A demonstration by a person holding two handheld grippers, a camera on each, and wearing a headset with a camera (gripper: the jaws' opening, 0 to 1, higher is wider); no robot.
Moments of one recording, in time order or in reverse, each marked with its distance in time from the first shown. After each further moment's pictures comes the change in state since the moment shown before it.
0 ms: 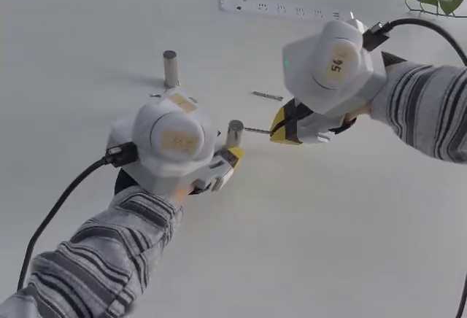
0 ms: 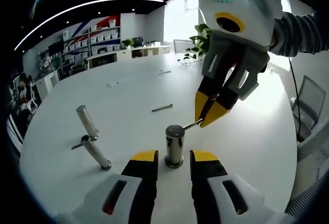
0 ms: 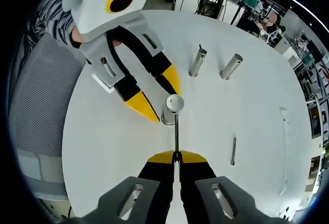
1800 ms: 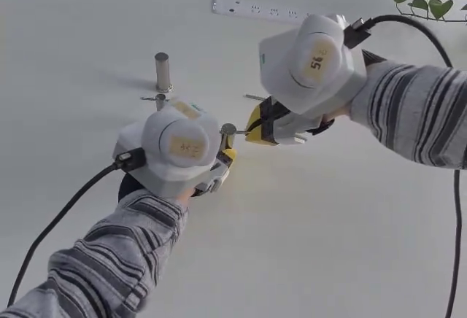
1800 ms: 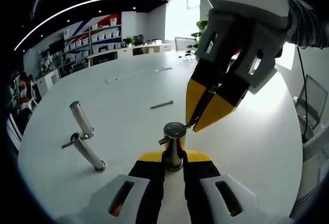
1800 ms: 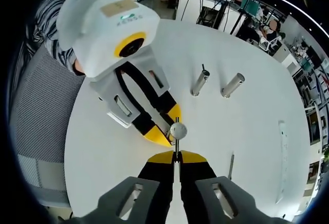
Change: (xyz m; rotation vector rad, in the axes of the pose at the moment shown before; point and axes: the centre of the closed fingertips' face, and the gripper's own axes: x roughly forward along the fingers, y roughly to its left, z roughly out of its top) left arm 0.014 0.001 -0.005 0.003 0.009 0.011; right arm -0.001 0.002 0.032 -0.026 -0.054 -0.007
